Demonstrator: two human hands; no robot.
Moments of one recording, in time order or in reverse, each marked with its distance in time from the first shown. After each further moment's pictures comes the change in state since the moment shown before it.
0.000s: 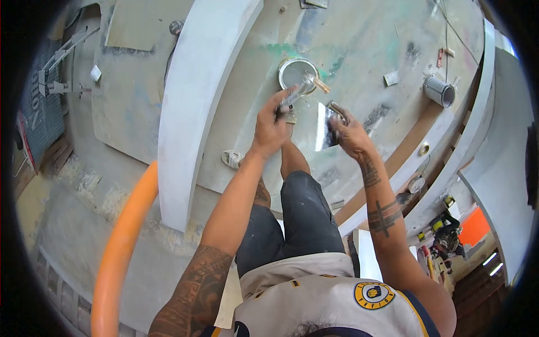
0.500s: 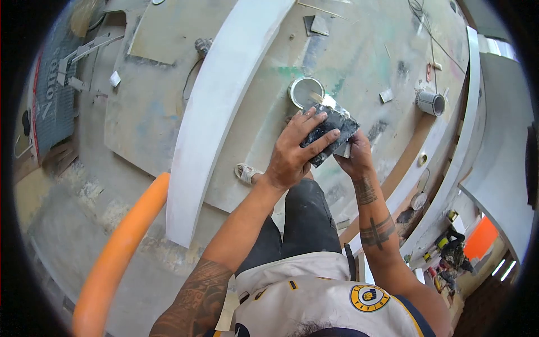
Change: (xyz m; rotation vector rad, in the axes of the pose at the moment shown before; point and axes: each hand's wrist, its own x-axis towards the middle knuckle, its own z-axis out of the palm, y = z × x) left_hand -0.069 0.099 -0.036 0.384 -0.141 0.726; right_hand -0.118 -0.055 0.069 0.877 -0.179 -0.037
